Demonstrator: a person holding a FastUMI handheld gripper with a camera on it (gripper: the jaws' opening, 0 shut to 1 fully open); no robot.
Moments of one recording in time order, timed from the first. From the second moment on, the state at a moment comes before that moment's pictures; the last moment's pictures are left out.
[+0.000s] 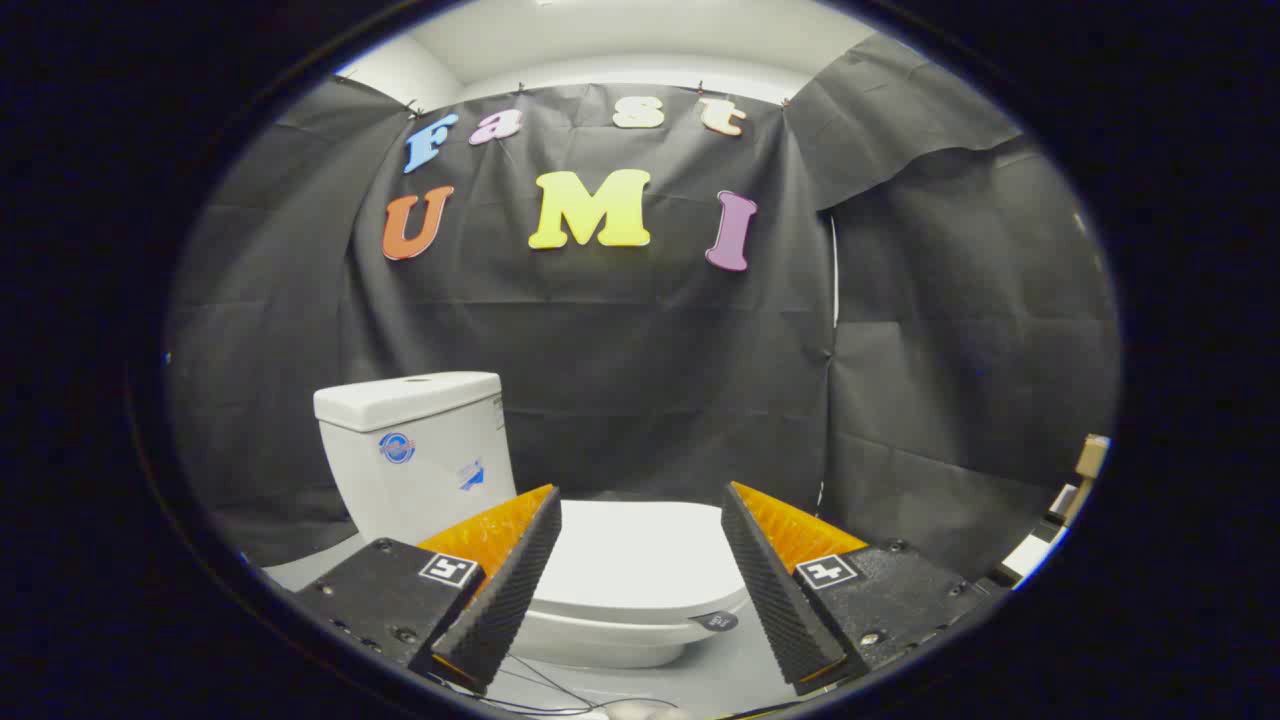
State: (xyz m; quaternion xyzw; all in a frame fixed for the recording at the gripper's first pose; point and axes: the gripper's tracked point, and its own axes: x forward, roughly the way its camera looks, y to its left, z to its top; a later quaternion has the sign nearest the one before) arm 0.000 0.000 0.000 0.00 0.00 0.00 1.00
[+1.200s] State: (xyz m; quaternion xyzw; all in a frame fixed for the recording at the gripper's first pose) arm 0.046 -0.008 -0.007 0.02 0.02 0.01 1.00
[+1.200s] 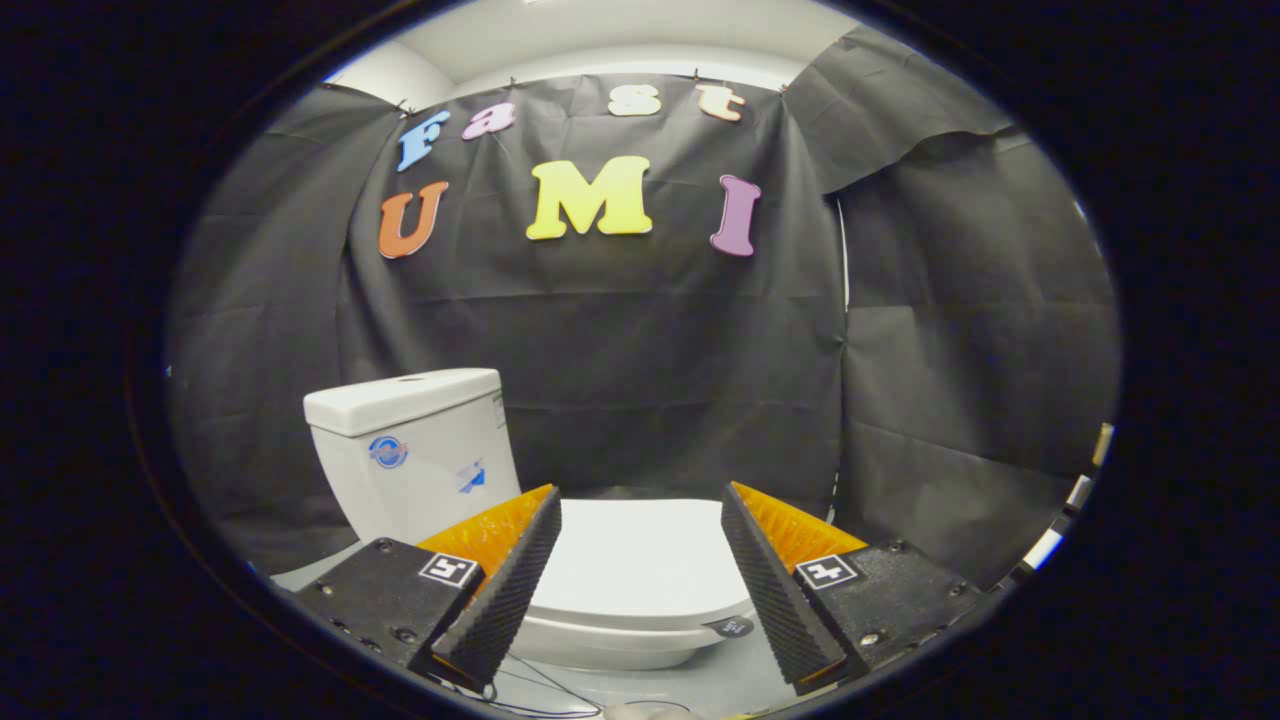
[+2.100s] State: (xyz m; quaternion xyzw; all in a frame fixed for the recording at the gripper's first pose) arm 0.125 -0.134 -0.175 0.23 0.20 -0.05 0.95
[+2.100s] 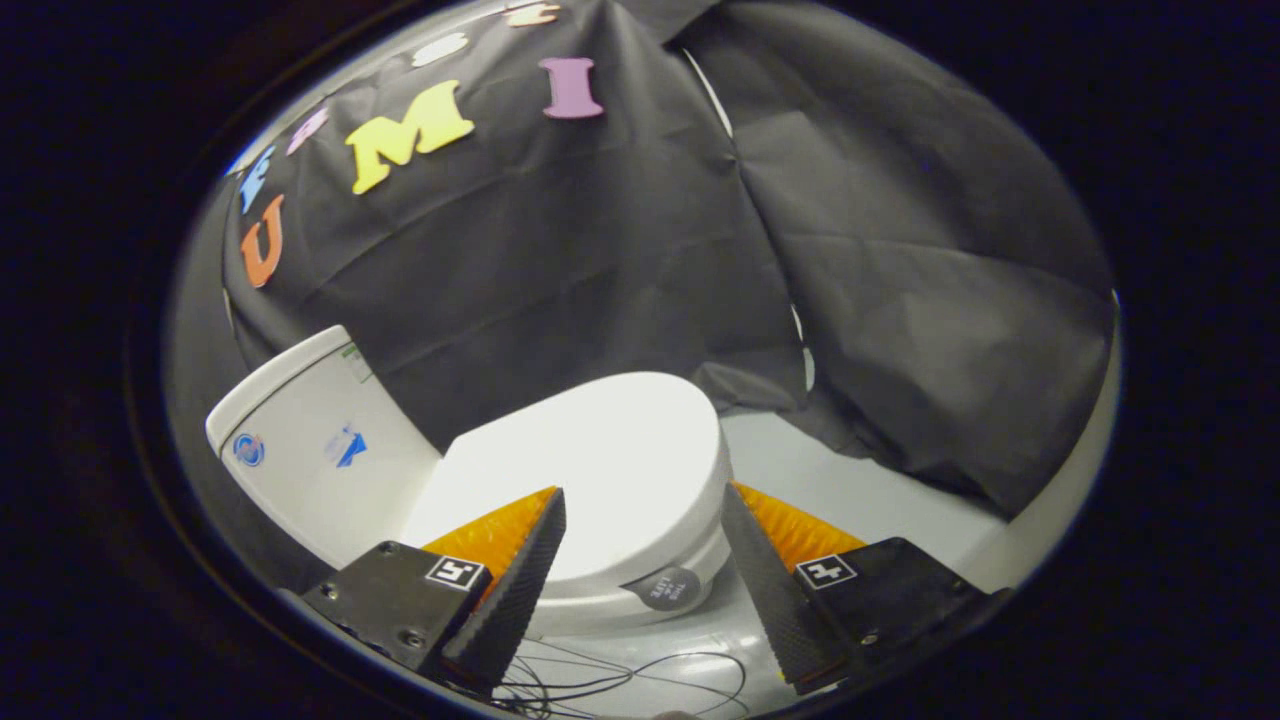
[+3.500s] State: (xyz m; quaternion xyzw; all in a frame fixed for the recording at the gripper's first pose) arm 0.132 -0.105 -0.274 0.58 0.30 0.01 0.76
